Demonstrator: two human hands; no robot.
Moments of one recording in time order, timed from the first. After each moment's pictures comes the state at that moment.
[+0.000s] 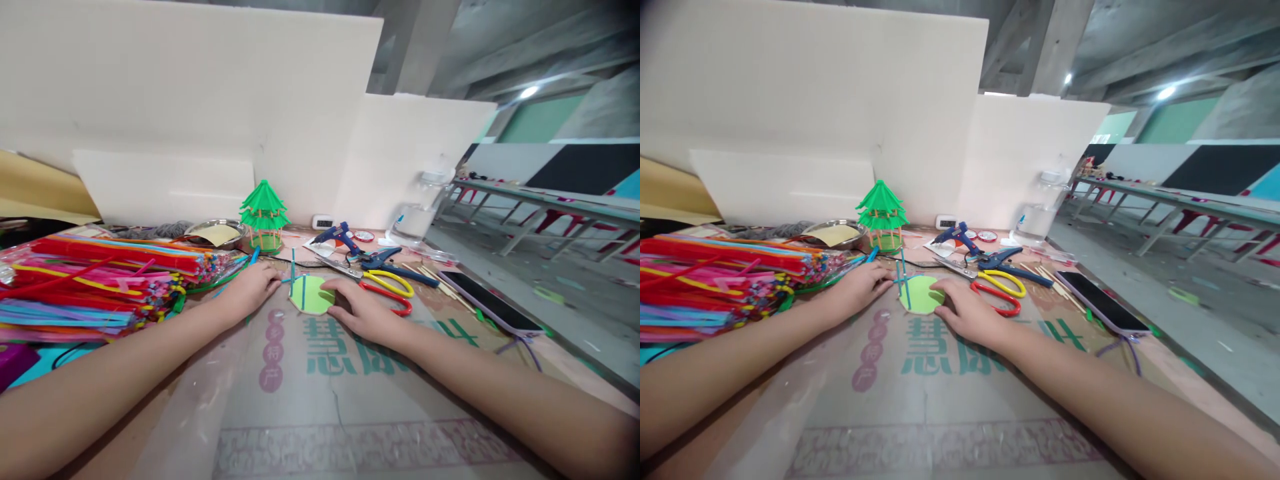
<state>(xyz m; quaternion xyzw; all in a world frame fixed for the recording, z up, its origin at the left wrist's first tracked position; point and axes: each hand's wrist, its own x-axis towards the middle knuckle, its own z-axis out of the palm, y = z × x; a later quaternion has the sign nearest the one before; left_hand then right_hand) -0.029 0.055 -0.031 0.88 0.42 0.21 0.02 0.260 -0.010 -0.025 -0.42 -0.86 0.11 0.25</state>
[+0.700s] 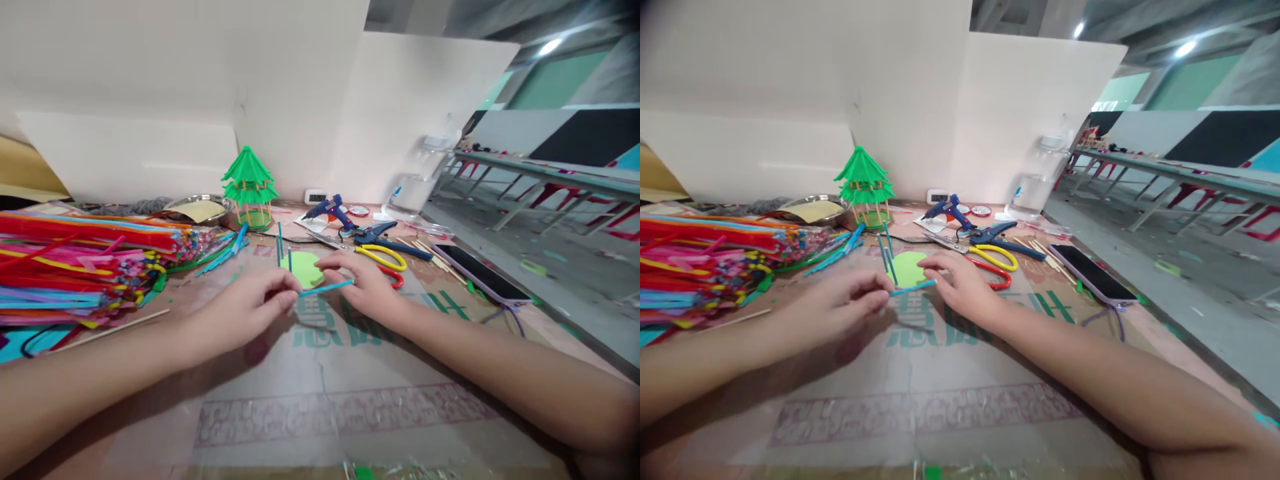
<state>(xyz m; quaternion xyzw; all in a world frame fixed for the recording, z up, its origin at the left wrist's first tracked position) 0.000 -0.051 0.021 0.81 0.38 0.26 0.35 0.260 -0.023 -0.016 -0.38 -0.83 0.14 0.38</state>
